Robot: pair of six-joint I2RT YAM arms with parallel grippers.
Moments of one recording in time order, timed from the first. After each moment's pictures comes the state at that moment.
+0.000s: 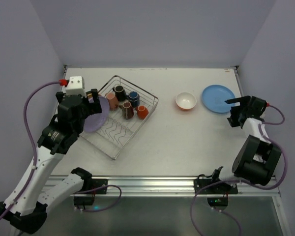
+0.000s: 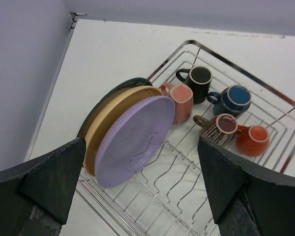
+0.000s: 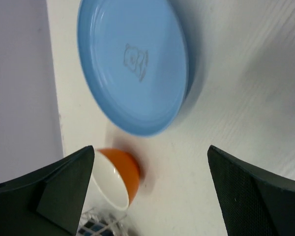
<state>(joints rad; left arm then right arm) -0.45 0.80 1.08 -0.61 -0.53 -0.22 -0.45 1.47 0.86 -0.15 -0.20 1.04</state>
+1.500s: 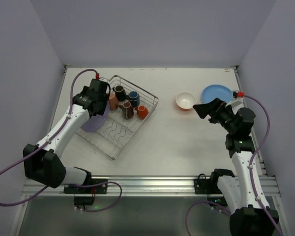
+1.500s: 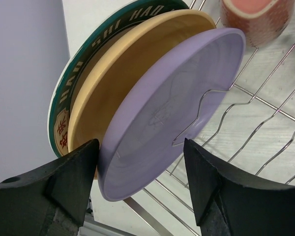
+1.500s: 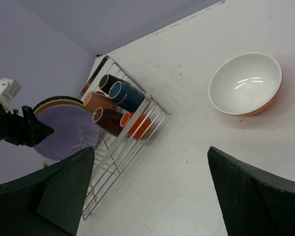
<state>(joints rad) -0.33 1.37 1.20 -0.78 -0.53 0.06 -0.10 0.76 0.61 -0.03 -0.57 0.64</state>
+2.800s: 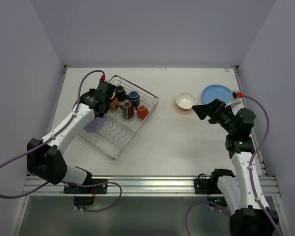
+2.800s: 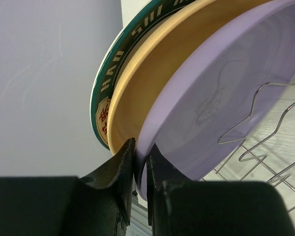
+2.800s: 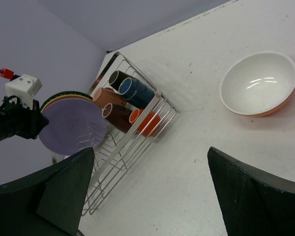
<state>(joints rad) -0.40 1.42 1.20 -0.81 -0.81 0.14 -0.10 0.75 0.60 0.00 -0.61 0.65</state>
